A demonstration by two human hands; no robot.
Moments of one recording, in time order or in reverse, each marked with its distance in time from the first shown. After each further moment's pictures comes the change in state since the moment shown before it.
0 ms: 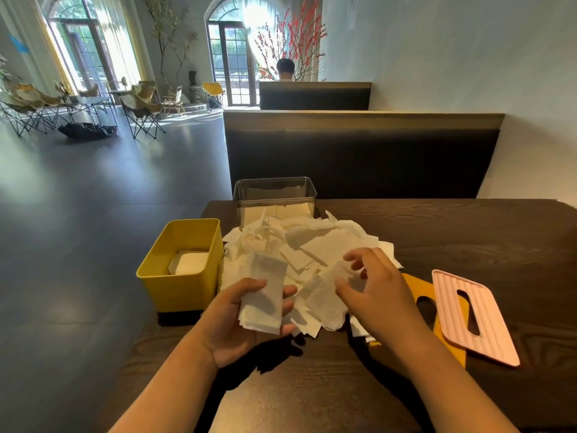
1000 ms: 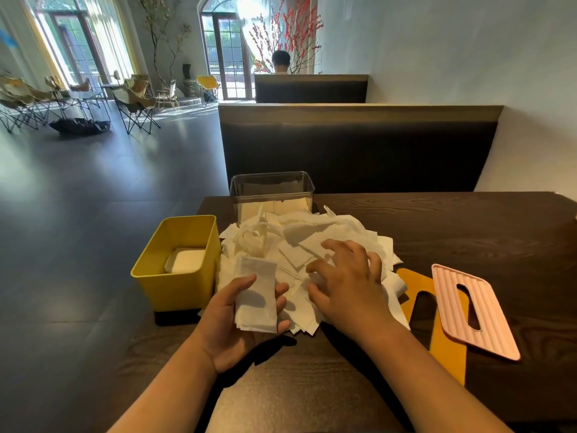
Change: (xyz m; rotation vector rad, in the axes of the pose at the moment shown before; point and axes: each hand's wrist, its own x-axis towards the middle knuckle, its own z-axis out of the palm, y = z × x) left_hand 0.013 -0.011 -0.020 -0.079 0.032 0.027; right_hand 0.012 -0.005 0.043 -0.457 -0.037 -0.212
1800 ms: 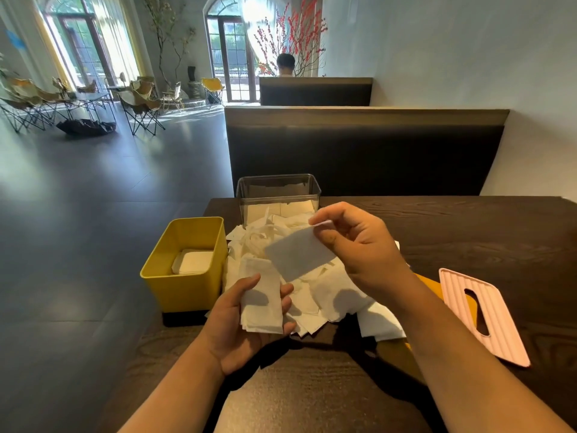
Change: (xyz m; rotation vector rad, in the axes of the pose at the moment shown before) left_hand -0.003 0.002 0.004 -0.088 0.026 0.016; right_hand 0.034 -0.023 -0.075 1.049 0.008 0.034
